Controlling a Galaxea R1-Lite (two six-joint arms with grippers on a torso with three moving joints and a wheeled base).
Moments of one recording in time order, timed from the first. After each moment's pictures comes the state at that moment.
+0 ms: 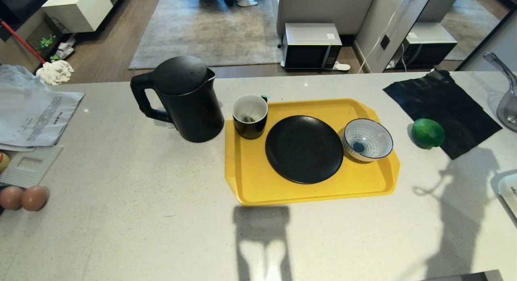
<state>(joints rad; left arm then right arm) 0.00 0.00 0.00 -0.04 -0.01 0.01 -0.69 1.16 -1.59 0.48 0.21 -0.17</state>
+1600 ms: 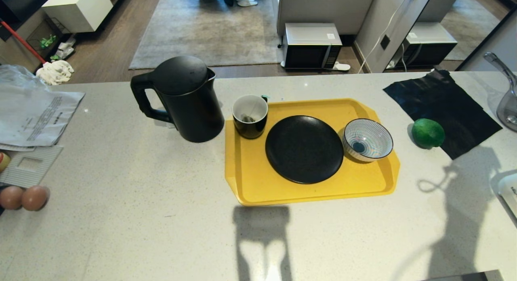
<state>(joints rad) 0.00 0.00 0.00 -0.04 -0.02 0.01 -0.69 1.21 -1.55 0.47 0.25 -0.18</state>
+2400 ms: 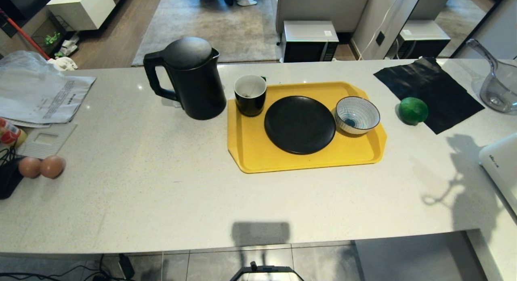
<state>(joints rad) 0.00 0.00 0.00 -0.04 -0.02 0.01 -0.69 1.21 -1.55 0.47 0.25 -0.18</state>
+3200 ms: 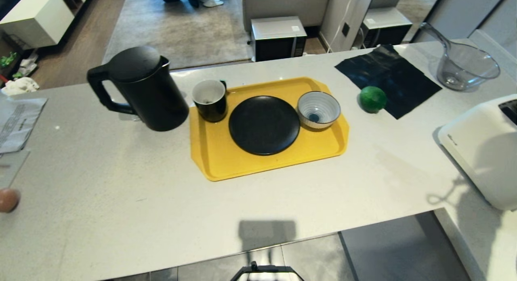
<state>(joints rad) 0.00 0.00 0.00 -0.04 -0.01 0.01 -0.70 1.20 -1.52 0.46 0.25 -0.18</state>
